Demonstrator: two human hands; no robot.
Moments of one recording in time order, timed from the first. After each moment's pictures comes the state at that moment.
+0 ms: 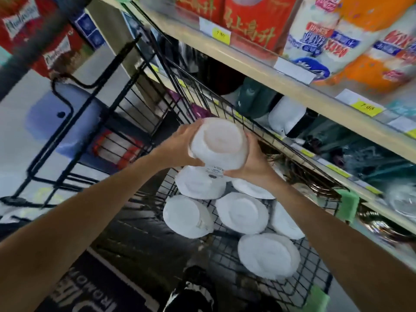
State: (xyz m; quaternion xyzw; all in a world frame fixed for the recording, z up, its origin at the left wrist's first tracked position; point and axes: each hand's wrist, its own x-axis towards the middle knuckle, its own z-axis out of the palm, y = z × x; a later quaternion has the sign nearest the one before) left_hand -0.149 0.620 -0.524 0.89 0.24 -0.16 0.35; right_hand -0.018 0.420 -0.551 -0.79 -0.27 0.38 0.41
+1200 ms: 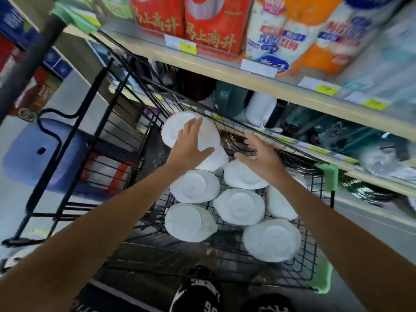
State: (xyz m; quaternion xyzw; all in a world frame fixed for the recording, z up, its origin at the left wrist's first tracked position) left_hand -0.115 0.581 -0.504 0.91 0.23 -0.06 0.36; right_hand -0.022 0.384 -0.519 -0.85 -0.20 0.28 0.39
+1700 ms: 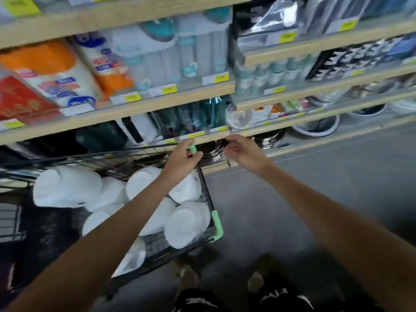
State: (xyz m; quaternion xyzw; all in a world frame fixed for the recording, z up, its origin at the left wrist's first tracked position) left_hand -0.055 0.208 -0.440 0.88 0.06 -0.17 0.45; right_hand -0.043 0.009 -0.454 -0.83 0.02 0.17 0.53
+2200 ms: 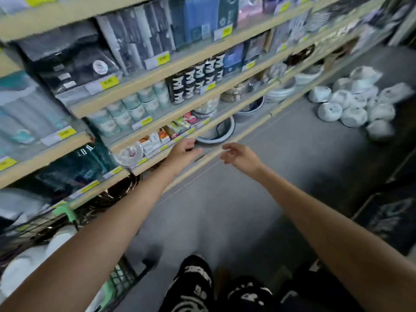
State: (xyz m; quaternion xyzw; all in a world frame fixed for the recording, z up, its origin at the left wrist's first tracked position) left_hand -0.027 -0.191 -0.405 0.83 -0.07 -0.26 0.48; right_hand -0.102 -0.364 -0.431 -0.80 0.21 0.07 0.55
